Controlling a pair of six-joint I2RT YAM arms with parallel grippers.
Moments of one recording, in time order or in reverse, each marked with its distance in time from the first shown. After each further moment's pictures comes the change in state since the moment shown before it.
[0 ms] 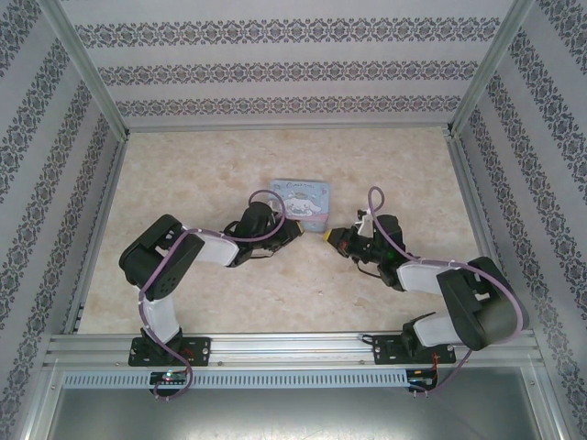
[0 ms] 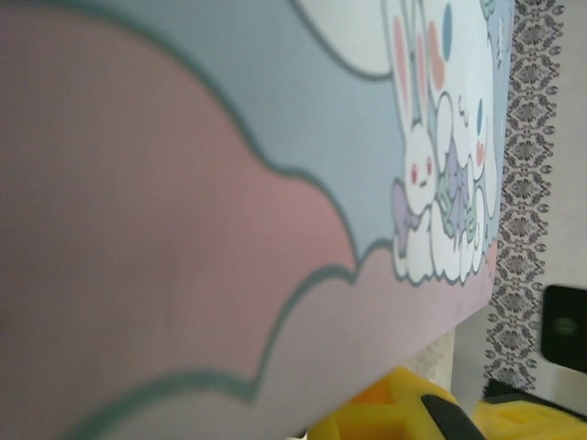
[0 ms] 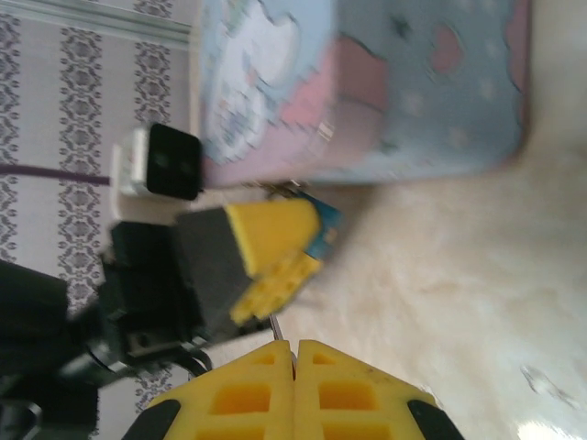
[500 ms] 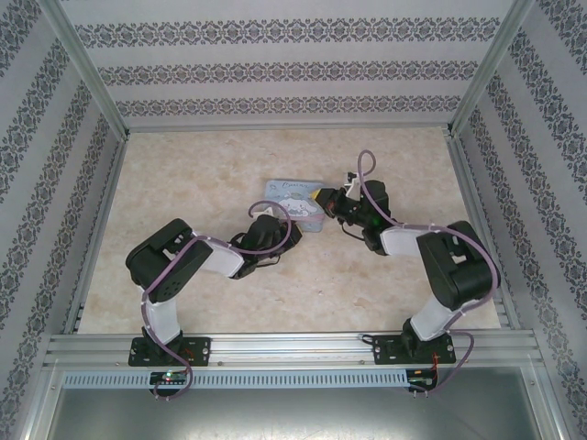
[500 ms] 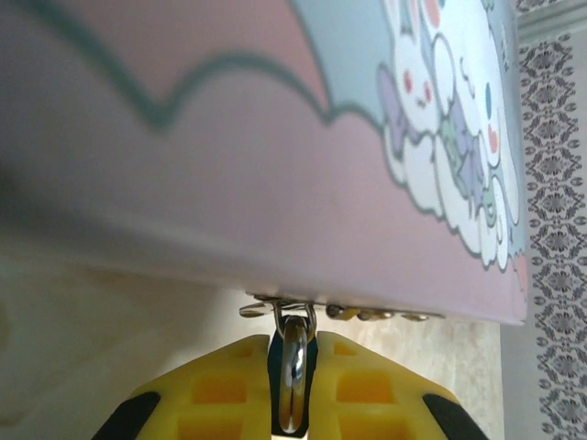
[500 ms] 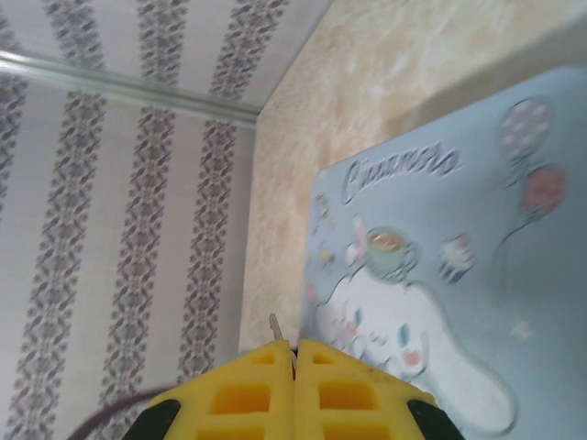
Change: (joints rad) left arm -0.092 0.014 -0.059 0.099 -0.272 -0.011; right arm -0.011 0.237 0.333 0.091 0.045 0.047
